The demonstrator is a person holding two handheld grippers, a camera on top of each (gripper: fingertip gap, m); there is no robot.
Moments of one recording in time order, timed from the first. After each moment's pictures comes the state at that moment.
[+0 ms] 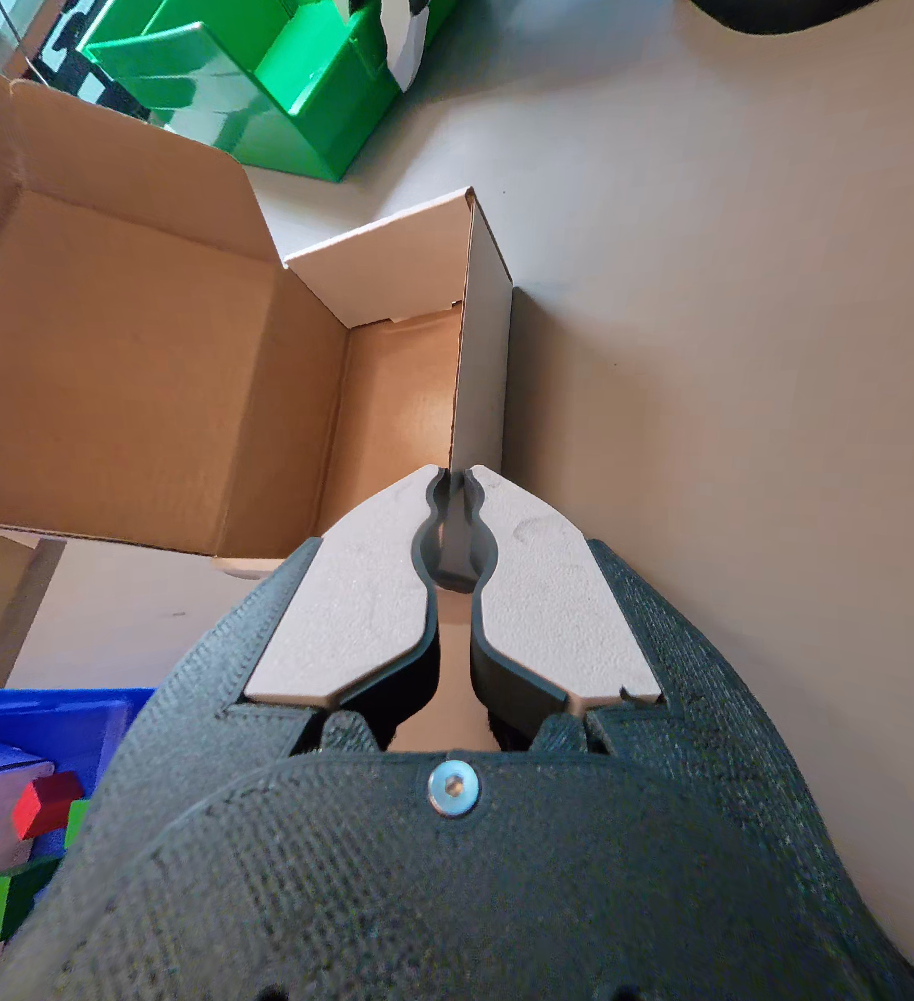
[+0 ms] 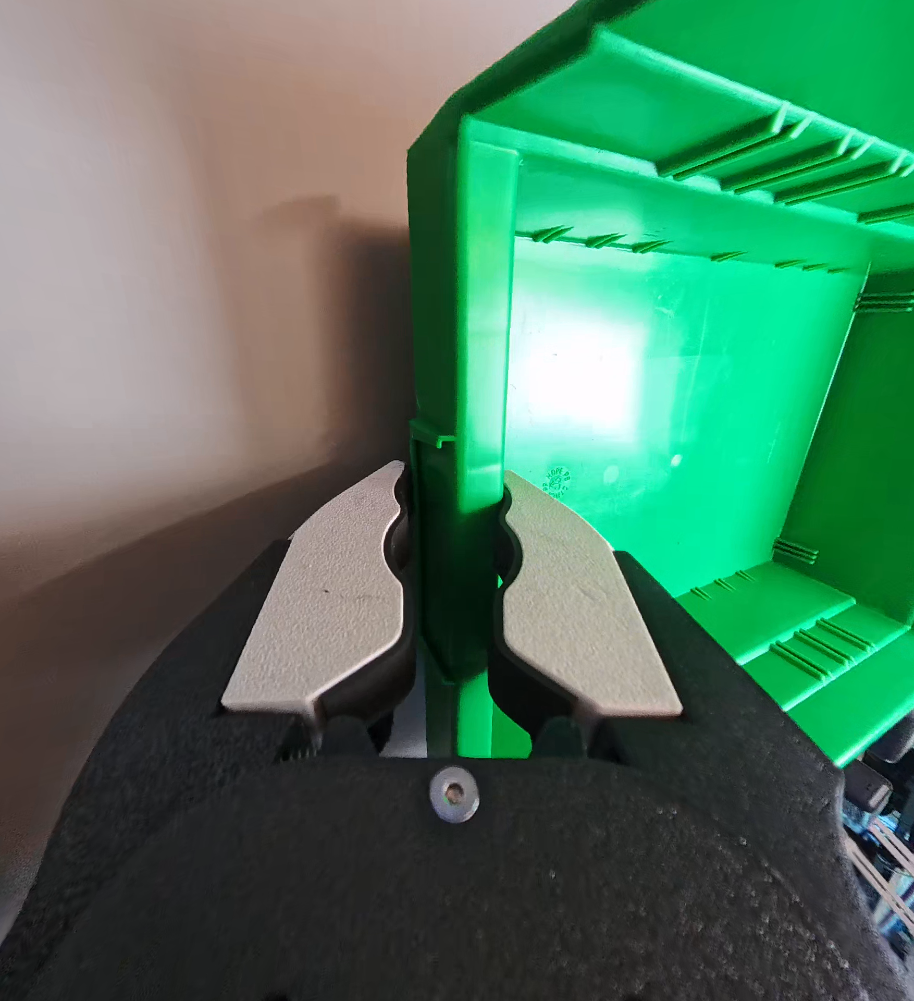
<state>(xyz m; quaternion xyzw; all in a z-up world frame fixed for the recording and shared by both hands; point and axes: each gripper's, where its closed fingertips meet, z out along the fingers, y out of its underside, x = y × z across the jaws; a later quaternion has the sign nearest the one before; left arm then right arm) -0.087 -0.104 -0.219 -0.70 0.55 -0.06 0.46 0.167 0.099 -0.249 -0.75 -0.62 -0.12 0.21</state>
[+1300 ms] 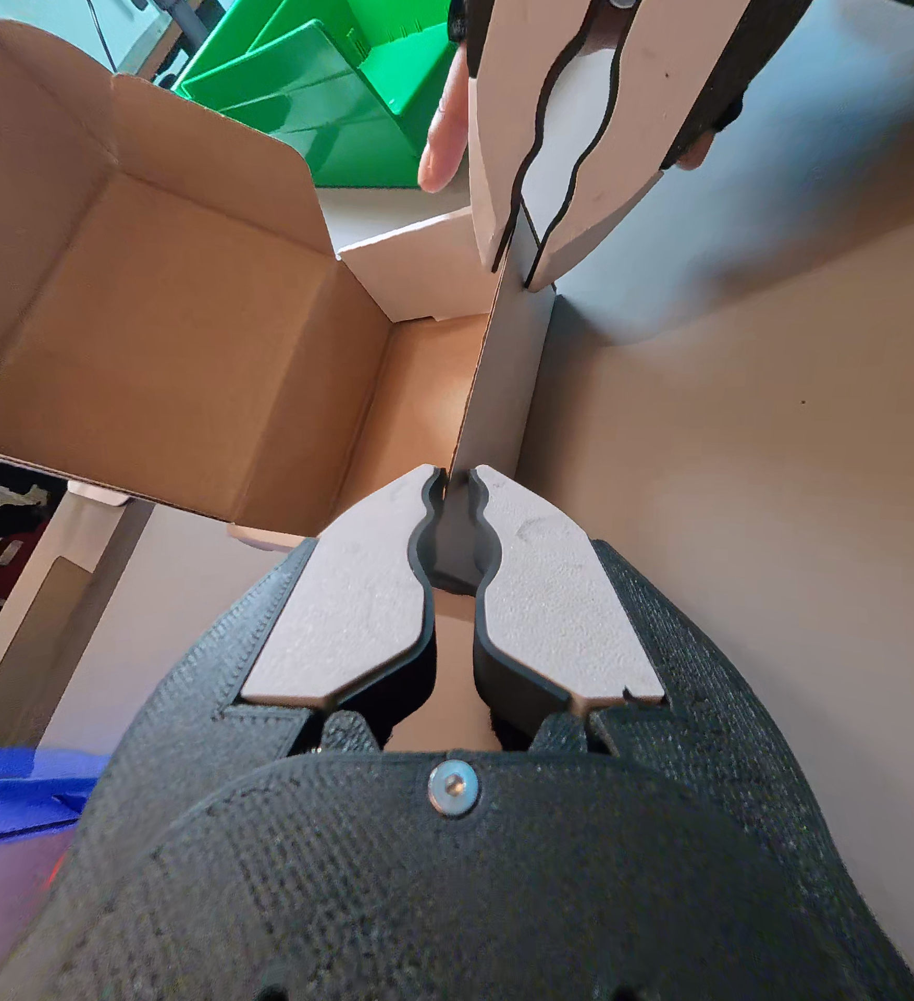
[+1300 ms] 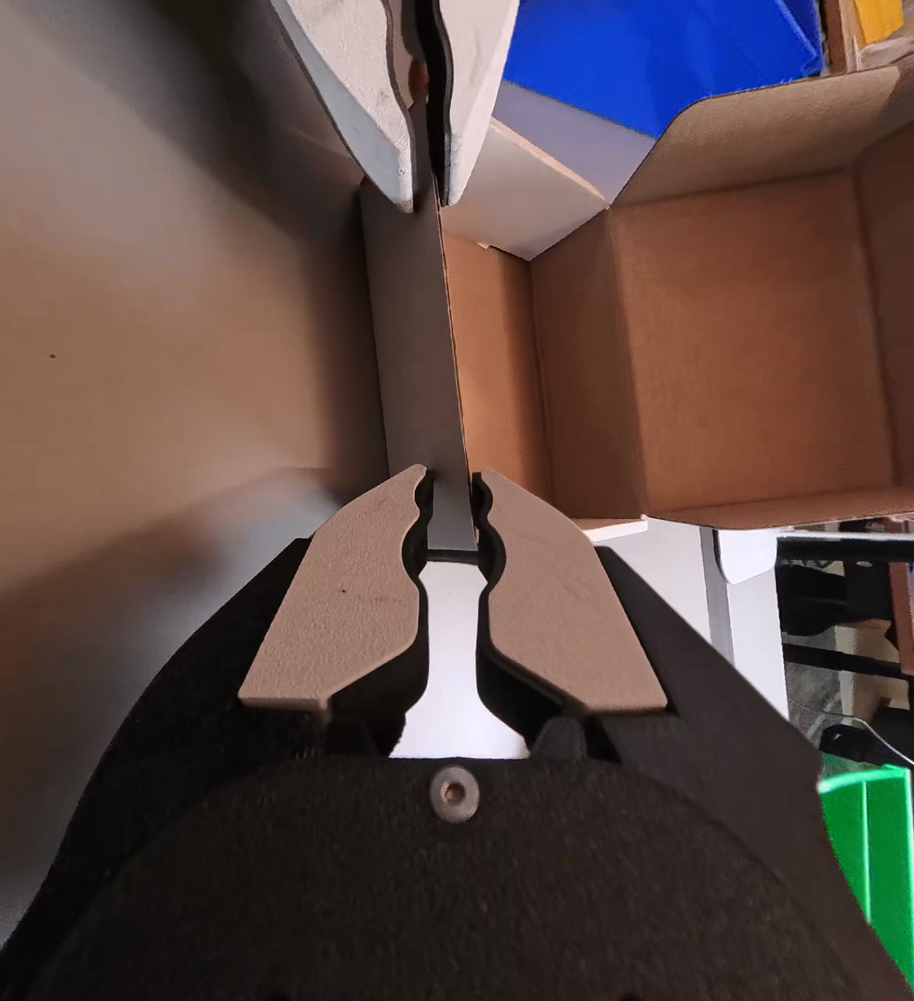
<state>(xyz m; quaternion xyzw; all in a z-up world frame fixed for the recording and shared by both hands) -0.085 -0.044 -0.218 -0.68 0.53 -0.04 0.51 -0.007 -0.021 -0.223 -0.51 -0.74 0.03 0.44</state>
